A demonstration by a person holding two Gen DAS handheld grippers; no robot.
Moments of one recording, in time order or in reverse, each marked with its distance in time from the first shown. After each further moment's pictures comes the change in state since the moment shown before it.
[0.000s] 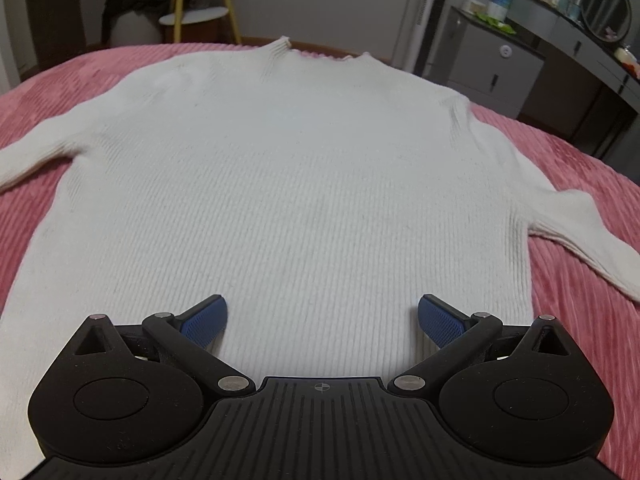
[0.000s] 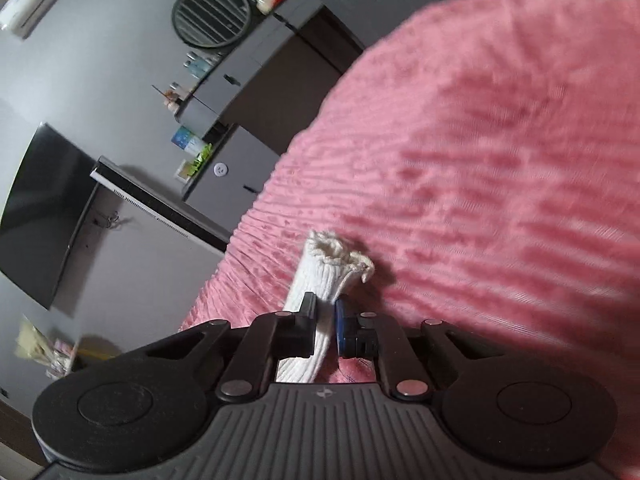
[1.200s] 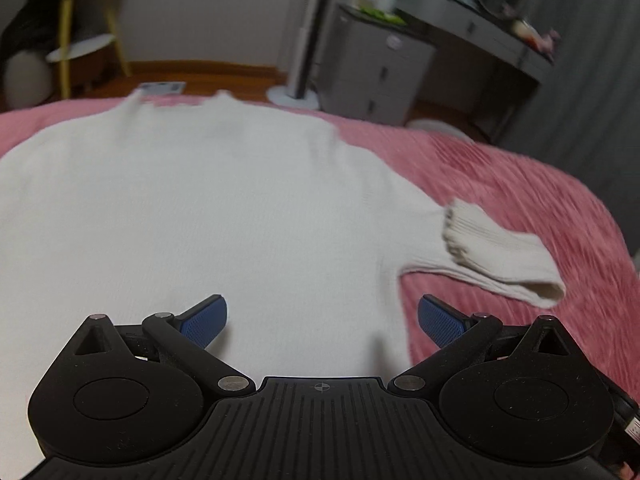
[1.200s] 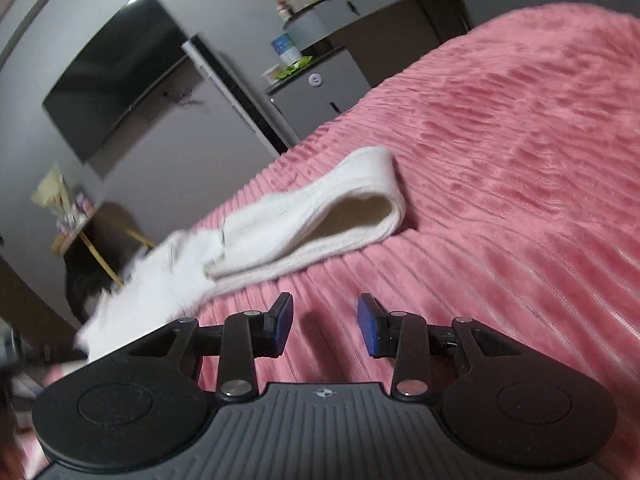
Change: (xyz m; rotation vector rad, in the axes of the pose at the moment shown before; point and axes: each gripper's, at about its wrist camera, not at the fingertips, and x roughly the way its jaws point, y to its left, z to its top) left arm 0.013 -0.066 0.053 0.201 0.006 -0.273; right arm -0.039 0.107 -0.174 -0.380 0.125 0.067
